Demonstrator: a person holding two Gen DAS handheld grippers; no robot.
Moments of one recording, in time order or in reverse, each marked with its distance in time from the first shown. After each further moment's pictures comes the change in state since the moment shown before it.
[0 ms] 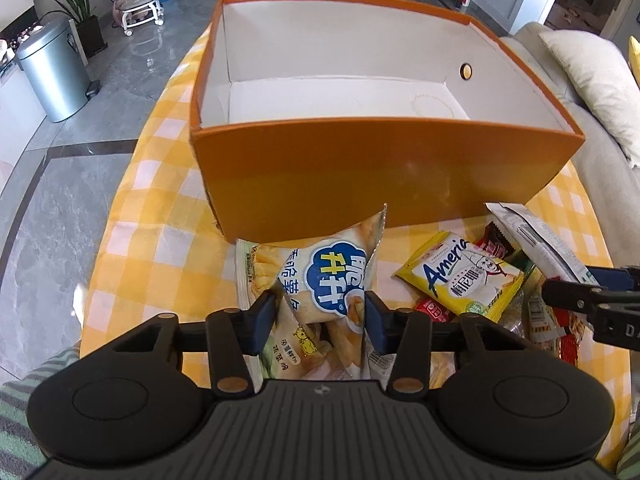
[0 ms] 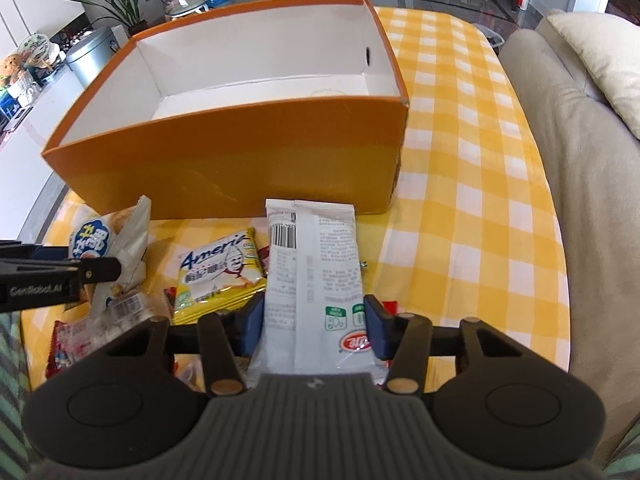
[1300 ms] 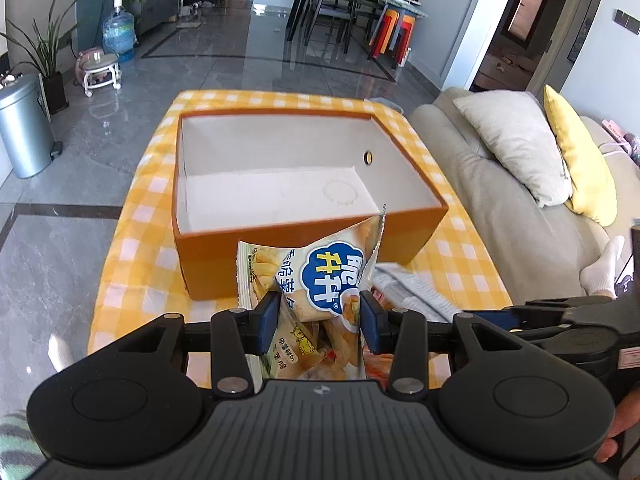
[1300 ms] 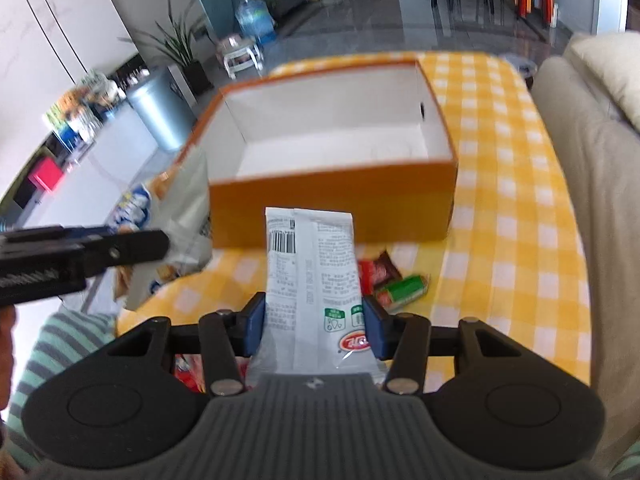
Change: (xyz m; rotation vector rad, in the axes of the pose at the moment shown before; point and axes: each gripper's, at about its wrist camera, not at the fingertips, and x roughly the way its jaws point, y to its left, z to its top) left arm -0.098 -0.014 -0.001 0.052 -0.187 -0.179; right arm -0.071 0.026 -0.010 0.020 -0.081 0.172
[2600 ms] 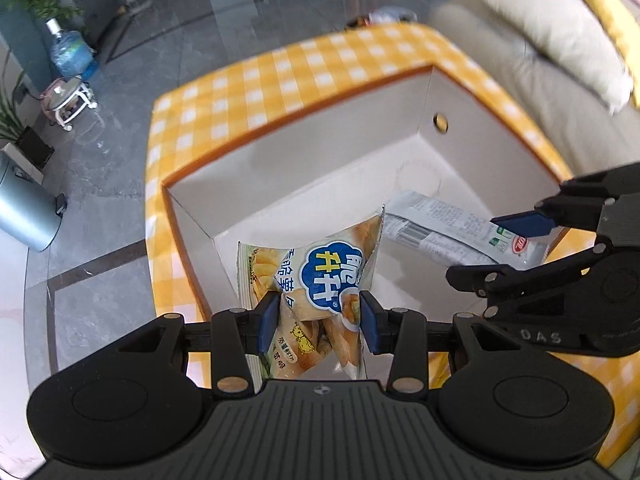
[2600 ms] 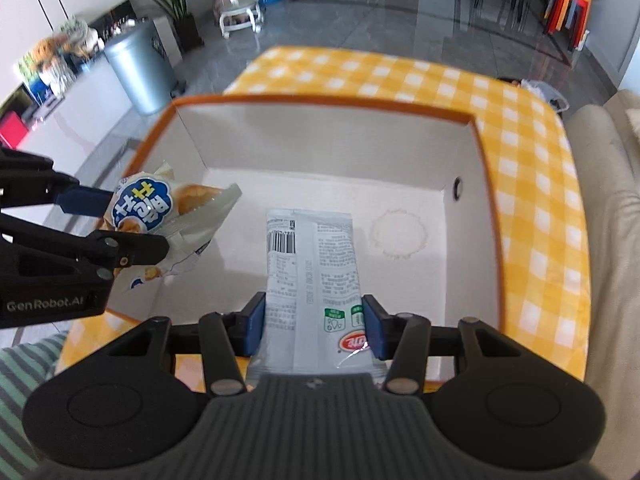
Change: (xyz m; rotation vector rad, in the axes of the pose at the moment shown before) left arm 0.132 0.028 0.121 0.336 0.299 0.149; right arm 0.120 0.005 0.146 -0.157 0.116 -0.088
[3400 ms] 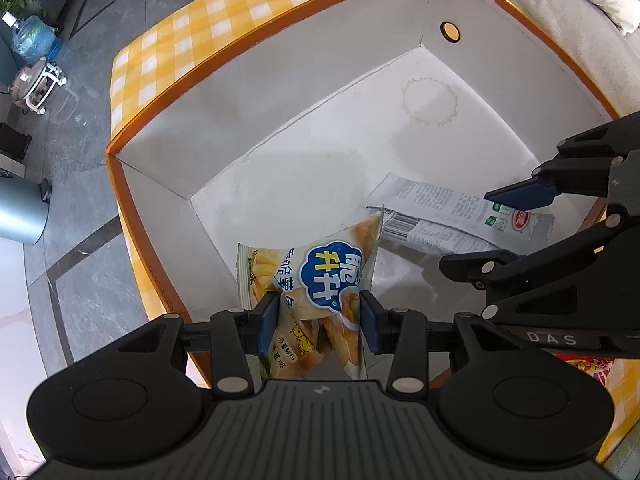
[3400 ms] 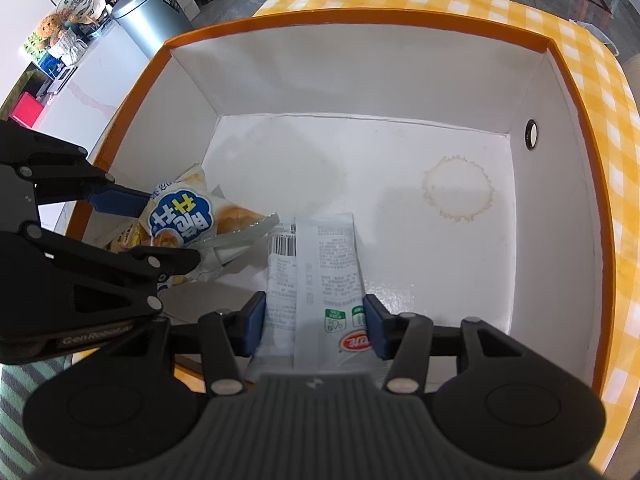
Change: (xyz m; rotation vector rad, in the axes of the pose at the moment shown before) left arm 0.055 0.001 0.009 0.109 0.231 0.011; right arm 0.054 0.001 0.007 0.038 0.175 0.125
